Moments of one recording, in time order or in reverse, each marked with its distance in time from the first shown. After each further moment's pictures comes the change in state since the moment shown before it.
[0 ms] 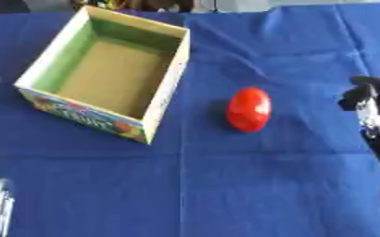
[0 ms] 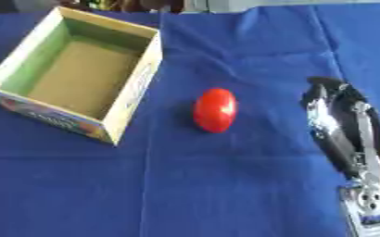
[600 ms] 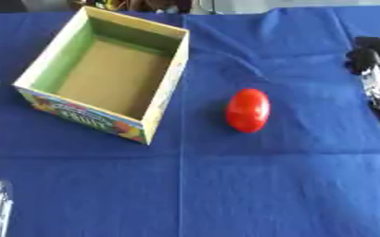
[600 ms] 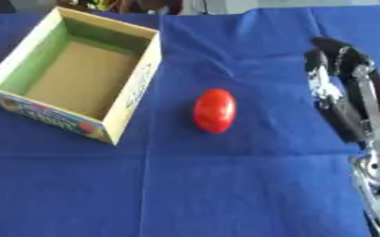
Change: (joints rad) left arm 0.008 0.000 -0.001 0.000 0.001 0.007 -0.008; right arm -0.176 -0.259 0.048 0.000 0.136 0.134 0.094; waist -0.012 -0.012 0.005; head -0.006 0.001
